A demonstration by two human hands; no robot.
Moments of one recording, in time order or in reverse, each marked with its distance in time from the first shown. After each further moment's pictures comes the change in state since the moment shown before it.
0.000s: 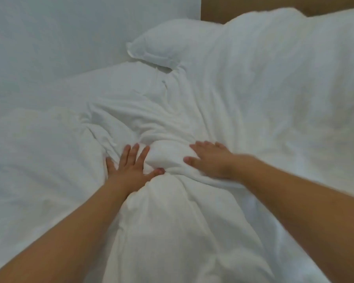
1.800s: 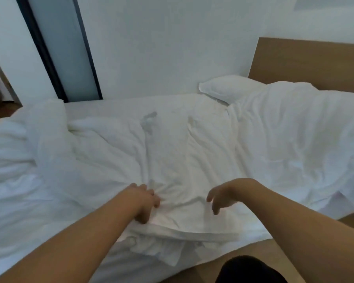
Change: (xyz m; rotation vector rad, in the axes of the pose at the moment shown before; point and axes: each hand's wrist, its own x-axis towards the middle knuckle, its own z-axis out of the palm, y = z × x) left_hand -0.480 -0.154 -0.033 0.340 -0.311 0.088; right_hand -0.343 -0.308 0.047 -0.275 -0.475 0.060
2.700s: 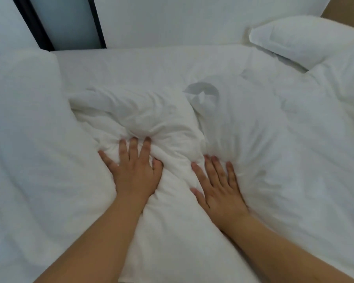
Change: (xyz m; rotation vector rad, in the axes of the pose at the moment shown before) left_hand 0.252 -0.253 0.090 -0.386 0.686 -0.543; right_hand 0.297 -0.196 -0.044 -0.053 0.918 -0.203
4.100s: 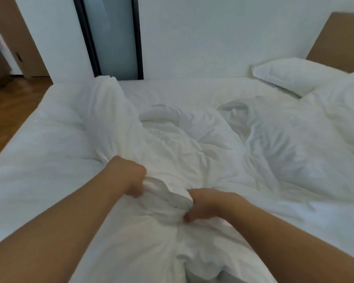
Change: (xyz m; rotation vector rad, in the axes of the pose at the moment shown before) left_hand -0.073 -0.199 -0.162 0.459 -0.535 0.407; right_hand -0.025 -0.213 -0.107 0.274 -0.697 0.098
